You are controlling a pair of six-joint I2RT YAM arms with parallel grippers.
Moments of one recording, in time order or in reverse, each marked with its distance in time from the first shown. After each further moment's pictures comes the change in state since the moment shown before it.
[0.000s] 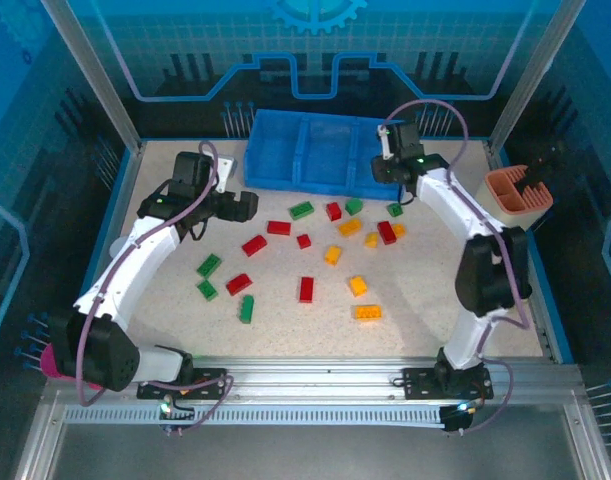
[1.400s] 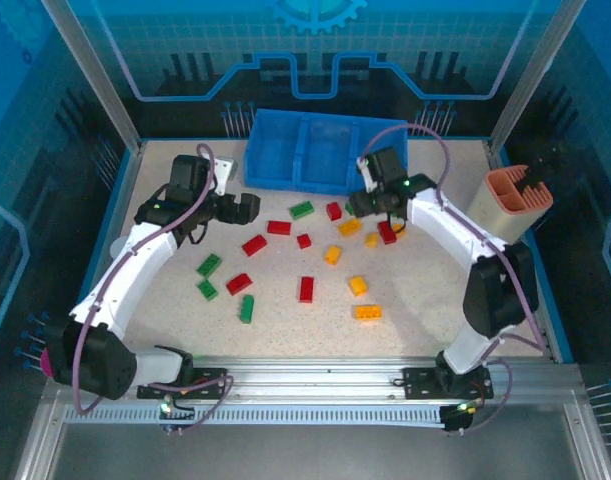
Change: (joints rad) left arm -0.006 -0.045 -0.034 0.016 0.045 -0.018; right arm 0.167 -0.224 -0.262 -0.146 -0.017 0.079
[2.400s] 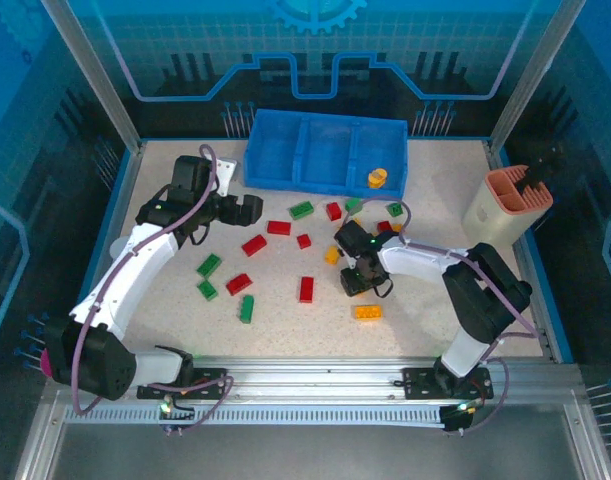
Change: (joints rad) left arm -0.013 0.000 -0.001 0.000 0.019 0.000; right arm 0.228 0.042 -0.382 0.003 -0.084 0.190
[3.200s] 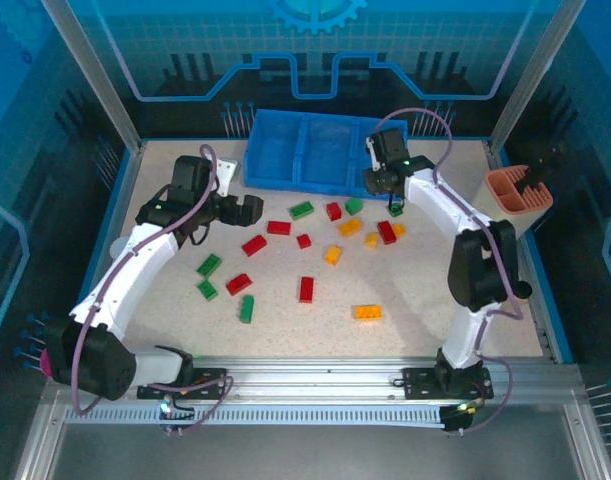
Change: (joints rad) left arm 0.000 0.000 0.000 0.000 0.008 0.006; right arm -0.346 0.219 0.654 0.047 0.135 -0.208
